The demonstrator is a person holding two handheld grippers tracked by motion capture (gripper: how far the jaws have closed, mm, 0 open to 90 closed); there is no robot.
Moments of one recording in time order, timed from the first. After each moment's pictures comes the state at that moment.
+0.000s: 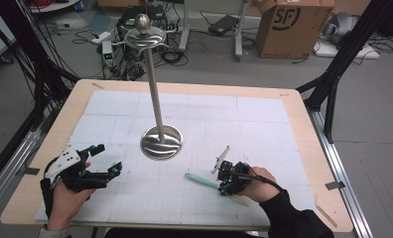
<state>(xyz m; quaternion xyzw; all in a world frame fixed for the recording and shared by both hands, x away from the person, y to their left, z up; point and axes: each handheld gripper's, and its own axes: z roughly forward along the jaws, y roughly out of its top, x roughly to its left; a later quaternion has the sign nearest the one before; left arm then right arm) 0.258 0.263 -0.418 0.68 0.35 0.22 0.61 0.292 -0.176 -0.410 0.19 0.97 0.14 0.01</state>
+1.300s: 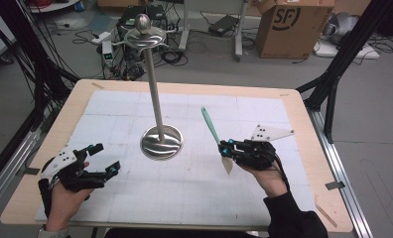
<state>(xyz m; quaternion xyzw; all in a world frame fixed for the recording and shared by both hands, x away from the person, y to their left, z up) 0.256 0.265 -0.414 0.66 0.35 0.21 0.63 0.301 -0.228 -0.349 0.25 0.78 0.57 0.09</state>
